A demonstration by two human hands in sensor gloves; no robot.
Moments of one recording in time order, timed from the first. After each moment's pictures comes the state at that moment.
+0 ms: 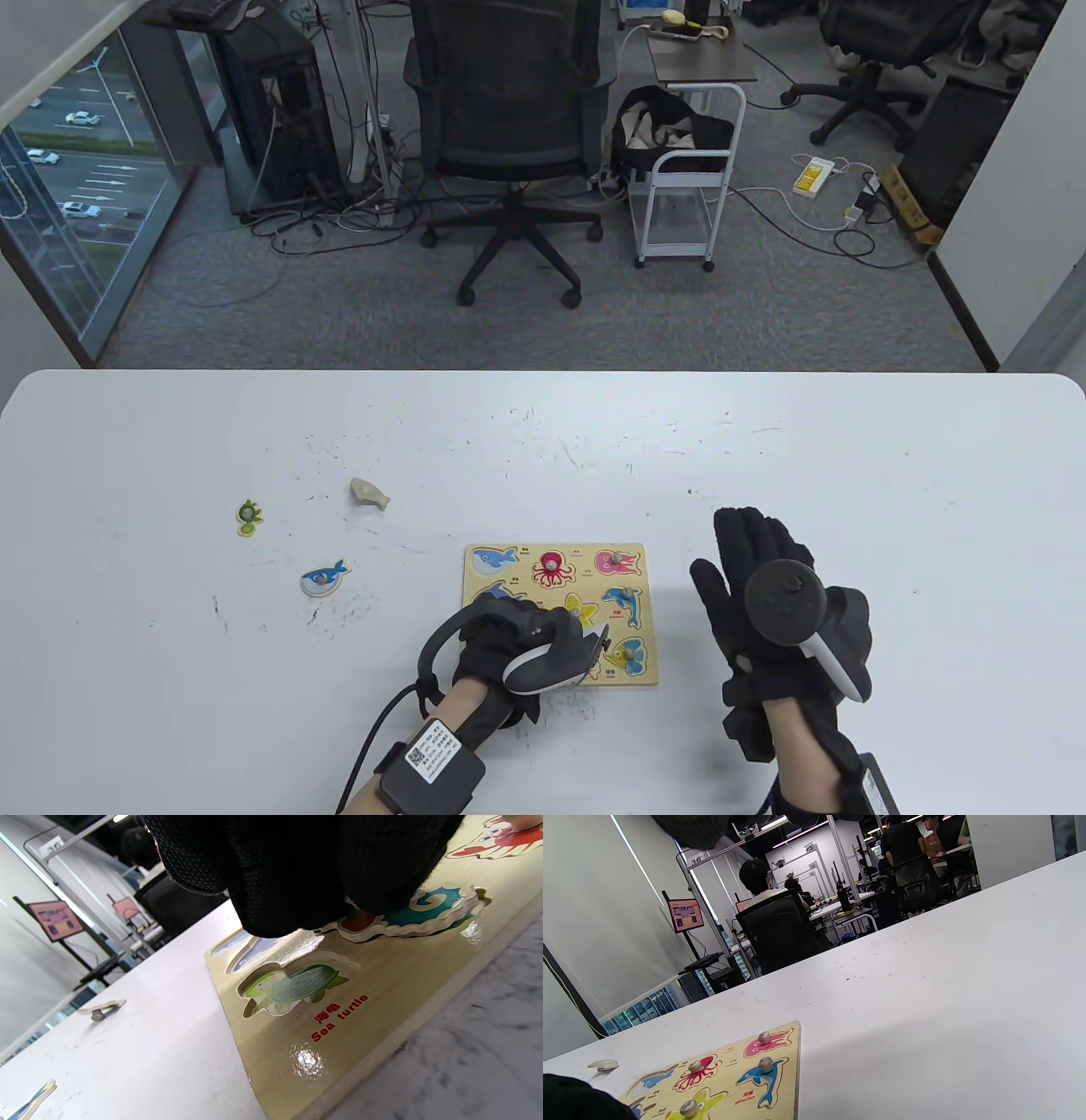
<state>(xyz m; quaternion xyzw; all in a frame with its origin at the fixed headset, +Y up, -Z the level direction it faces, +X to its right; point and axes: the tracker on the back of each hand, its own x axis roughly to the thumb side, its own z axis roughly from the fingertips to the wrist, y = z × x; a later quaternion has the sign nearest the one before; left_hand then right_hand) -0.037 -0.745 -0.327 -0.05 -0.15 -0.29 0.94 0.203 -0.666 -0.305 -0.01 -0.01 0.98 0.22</state>
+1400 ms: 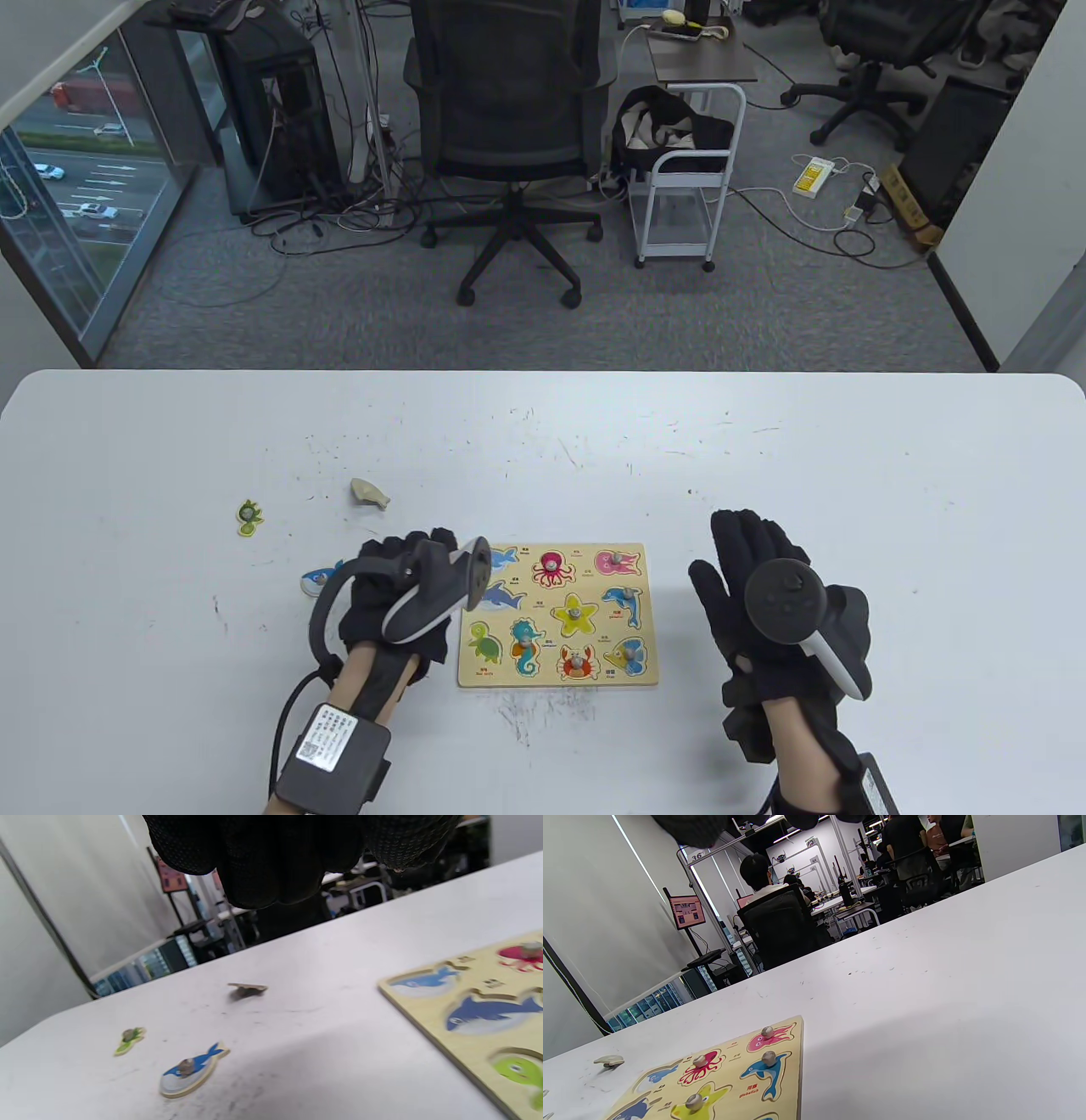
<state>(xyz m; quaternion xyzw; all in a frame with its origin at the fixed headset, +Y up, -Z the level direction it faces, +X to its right) -0.160 -0.652 -0.344 -0.04 0.03 -0.16 0.99 0.202 -0.668 -0.307 -0.01 0.00 0.98 0.22</state>
